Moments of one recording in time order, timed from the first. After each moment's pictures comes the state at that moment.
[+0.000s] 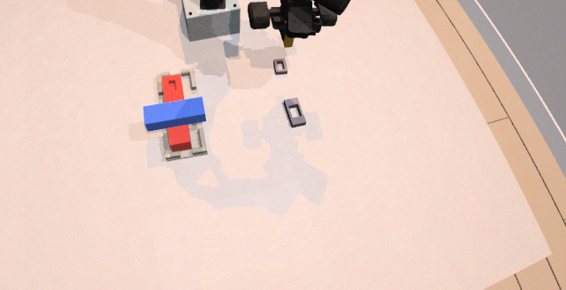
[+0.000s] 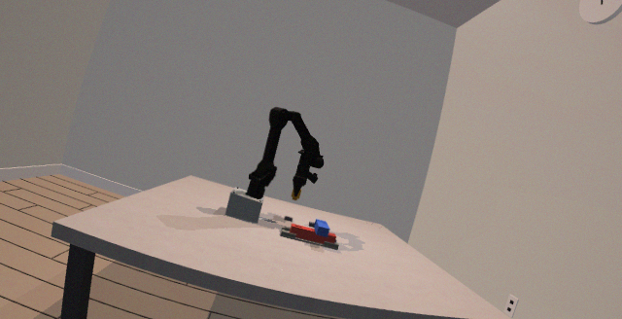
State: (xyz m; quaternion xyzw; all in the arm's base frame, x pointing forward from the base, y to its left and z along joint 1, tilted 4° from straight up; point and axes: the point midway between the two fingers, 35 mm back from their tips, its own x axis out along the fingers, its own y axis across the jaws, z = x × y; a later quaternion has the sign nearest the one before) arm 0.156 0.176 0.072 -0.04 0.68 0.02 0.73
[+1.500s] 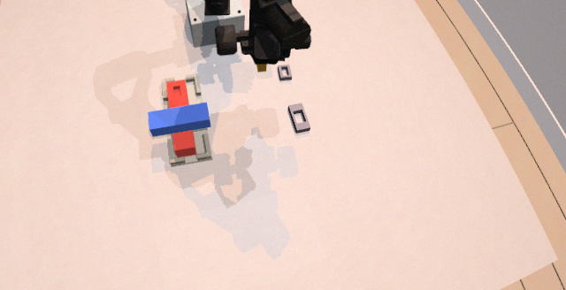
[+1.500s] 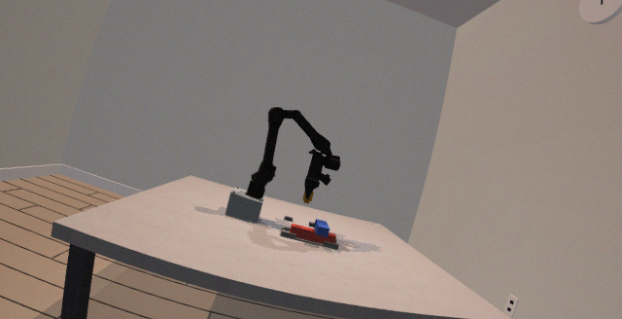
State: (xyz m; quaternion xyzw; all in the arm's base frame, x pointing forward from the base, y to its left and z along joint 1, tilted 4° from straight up) arm 0.217 0.099 0.091 -0.03 0.68 0.02 0.74
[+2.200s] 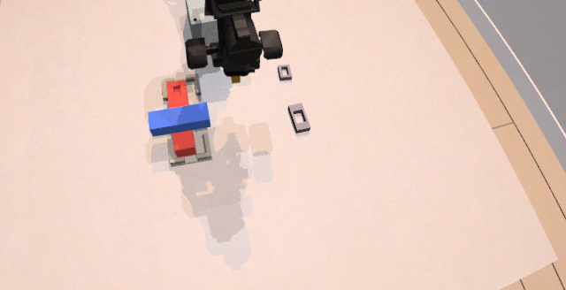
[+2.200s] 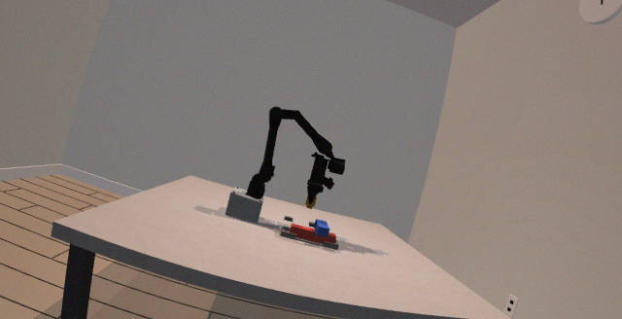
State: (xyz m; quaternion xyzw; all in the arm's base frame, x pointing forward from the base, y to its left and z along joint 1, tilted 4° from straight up) arm 0.238 0.041 0.083 -0.04 0.67 0.04 0.74
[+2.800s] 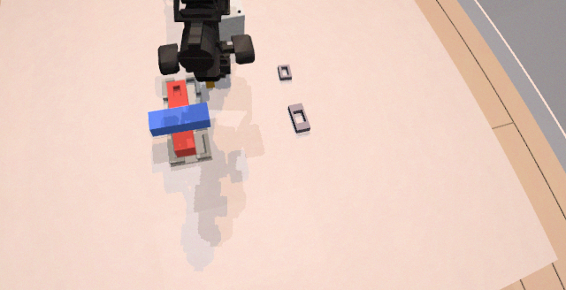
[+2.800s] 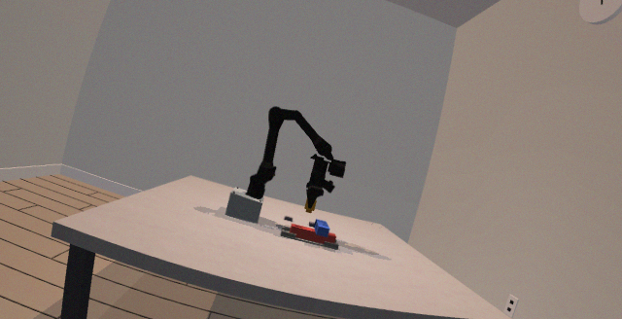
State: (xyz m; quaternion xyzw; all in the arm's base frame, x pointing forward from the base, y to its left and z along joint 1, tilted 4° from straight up) arm 0.244 -0.015 0.076 -0.05 0.67 0.04 0.74
